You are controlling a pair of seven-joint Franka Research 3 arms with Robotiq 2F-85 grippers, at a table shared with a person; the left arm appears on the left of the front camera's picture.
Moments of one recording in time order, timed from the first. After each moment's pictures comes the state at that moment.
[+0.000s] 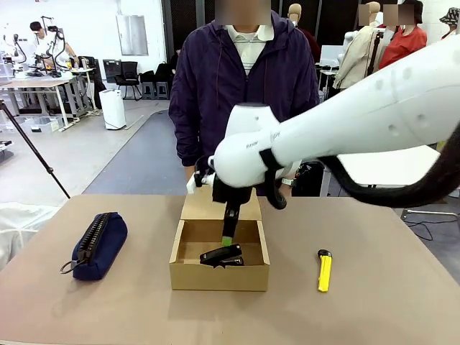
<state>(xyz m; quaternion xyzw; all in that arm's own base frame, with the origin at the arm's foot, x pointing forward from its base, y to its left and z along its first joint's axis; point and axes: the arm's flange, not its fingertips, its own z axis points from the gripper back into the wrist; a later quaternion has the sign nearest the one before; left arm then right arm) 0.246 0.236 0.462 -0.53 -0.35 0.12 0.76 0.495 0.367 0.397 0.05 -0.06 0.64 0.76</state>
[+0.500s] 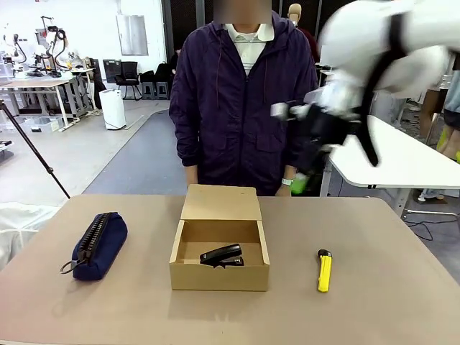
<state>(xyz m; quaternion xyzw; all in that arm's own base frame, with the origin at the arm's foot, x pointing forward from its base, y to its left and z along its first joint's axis) 0.246 0.237 0.462 -0.53 -0.35 0.12 0.76 0.438 0.157 0.556 0.23 -0.02 0.41 0.88</state>
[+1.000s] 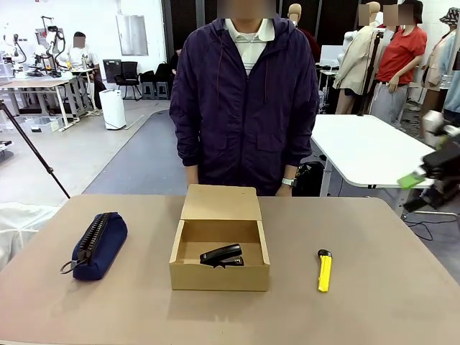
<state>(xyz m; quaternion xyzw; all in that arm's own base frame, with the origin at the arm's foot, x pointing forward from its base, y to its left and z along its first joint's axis) 0.246 0.237 0.462 -0.53 -0.35 0.12 0.76 0.347 -0.090 0.495 0.51 -0.08 0.10 0.85</state>
